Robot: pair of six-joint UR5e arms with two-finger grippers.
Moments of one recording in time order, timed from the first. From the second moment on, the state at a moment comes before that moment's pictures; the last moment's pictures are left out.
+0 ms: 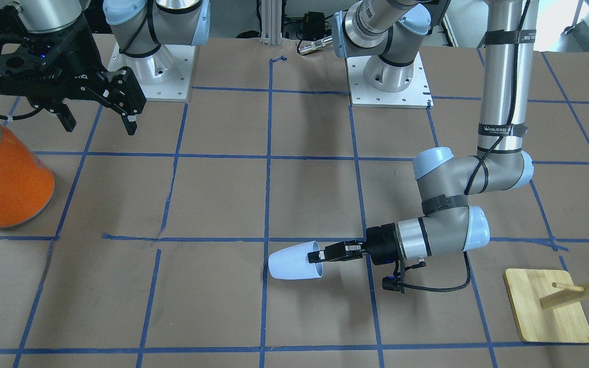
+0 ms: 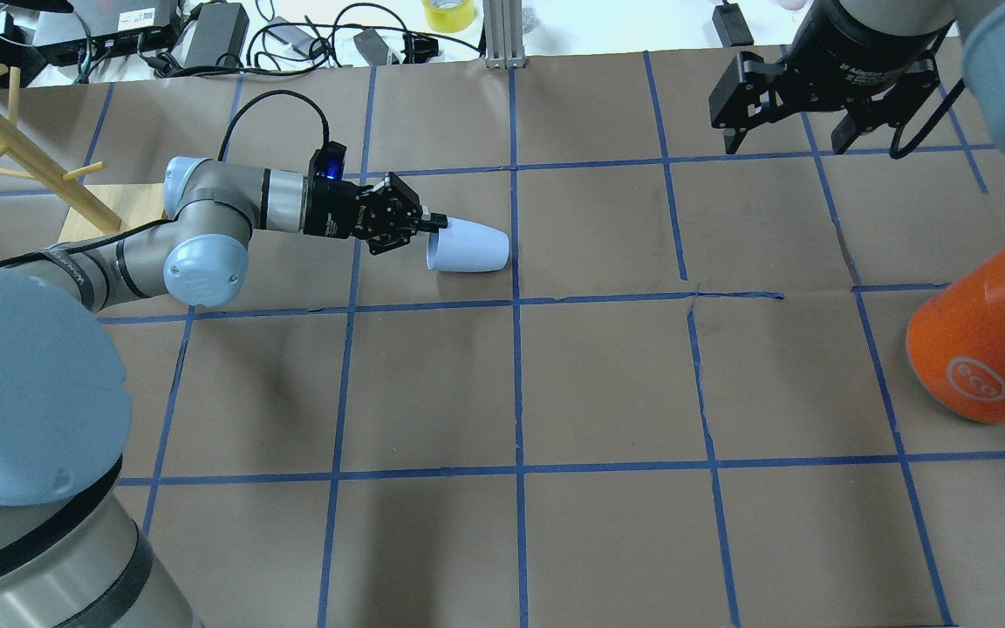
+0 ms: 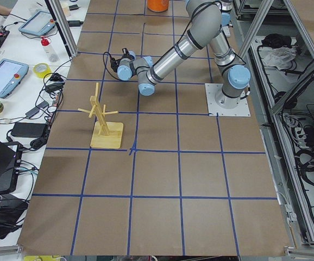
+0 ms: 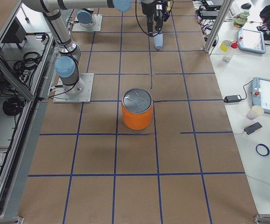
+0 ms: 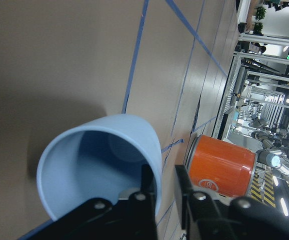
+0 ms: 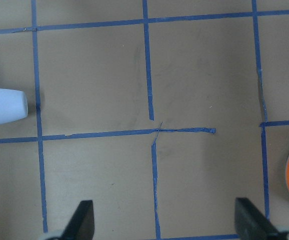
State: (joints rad) left arm -1.40 -2.17 -1.80 -0.98 0.43 0.03; right arm 1.56 -1.61 1.56 -1.68 -1.57 0.04
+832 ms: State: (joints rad) left arm -1.43 -2.12 -1.73 -0.94 0.54 -0.19; right arm 1.56 -1.61 1.56 -1.68 -1.57 0.05
